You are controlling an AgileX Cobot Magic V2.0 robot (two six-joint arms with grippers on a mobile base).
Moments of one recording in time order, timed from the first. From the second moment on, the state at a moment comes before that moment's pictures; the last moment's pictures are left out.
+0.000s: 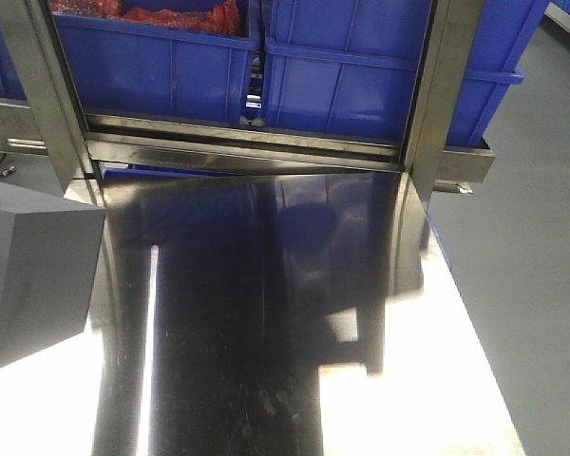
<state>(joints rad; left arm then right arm) -0.35 0.37 -0.42 -0.12 0.07 -0.03 -0.08 -0.02 0.03 0.01 0.22 0.01</state>
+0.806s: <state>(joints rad) -0.35 0.37 -0.42 -0.12 0.07 -0.03 -0.08 -0.02 0.03 0.01 0.22 0.01</state>
